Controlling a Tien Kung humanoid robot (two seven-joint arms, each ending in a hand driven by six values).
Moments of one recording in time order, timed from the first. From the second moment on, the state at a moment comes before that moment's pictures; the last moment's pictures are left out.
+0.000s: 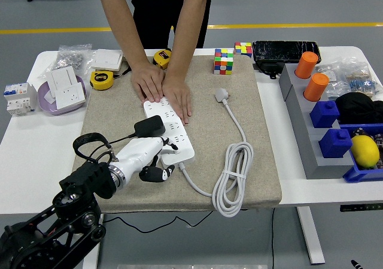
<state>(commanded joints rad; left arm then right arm) -0.18 0.16 -0.93 -1.60 2.16 -0.19 0.41 0.10 -0.13 1.46 0.18 -1.47 0.00 -0.06</state>
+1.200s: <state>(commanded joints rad) -0.16 0.13 -0.93 -1.56 2.18 -0.17 0.40 0.10 -0.13 1.46 0.18 -1.48 0.00 -0.07</state>
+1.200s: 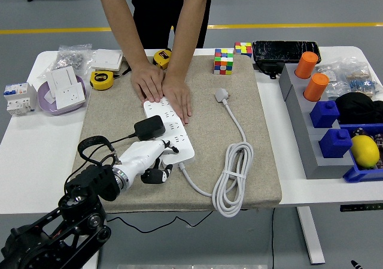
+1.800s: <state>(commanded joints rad) -0.16 0.13 -0.92 -1.54 2.19 -0.17 0.40 0.10 -0.13 1.46 0.18 -1.48 0.00 -0.06</state>
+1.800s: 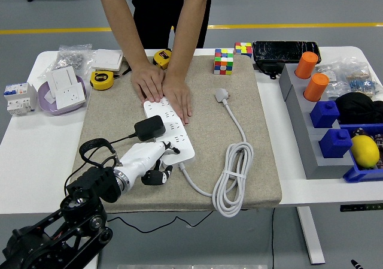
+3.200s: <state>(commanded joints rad) -0.26 0.08 -1.12 -1.54 1.97 -0.01 0.16 0.10 -0.13 1.44 0.18 -1.46 0.00 -0.07</state>
